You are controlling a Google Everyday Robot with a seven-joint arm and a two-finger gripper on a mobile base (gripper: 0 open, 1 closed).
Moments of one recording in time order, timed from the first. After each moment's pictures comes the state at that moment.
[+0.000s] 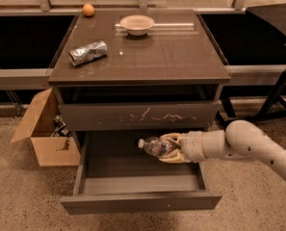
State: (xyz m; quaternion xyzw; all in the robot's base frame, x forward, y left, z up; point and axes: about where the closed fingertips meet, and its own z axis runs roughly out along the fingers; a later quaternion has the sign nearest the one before) arm 0.539 -0.089 0.615 -0.64 0.60 0.20 0.44
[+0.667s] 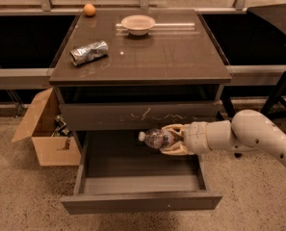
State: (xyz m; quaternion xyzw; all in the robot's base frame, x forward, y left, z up) arm 0.540 -0.092 0.667 -0.66 0.57 0.17 0.46
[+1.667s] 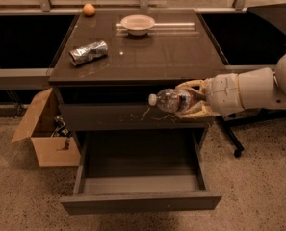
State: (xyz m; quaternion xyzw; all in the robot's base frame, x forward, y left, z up) arm 0.541 -0.120 0.840 -0.71 0.50 0.11 0.48
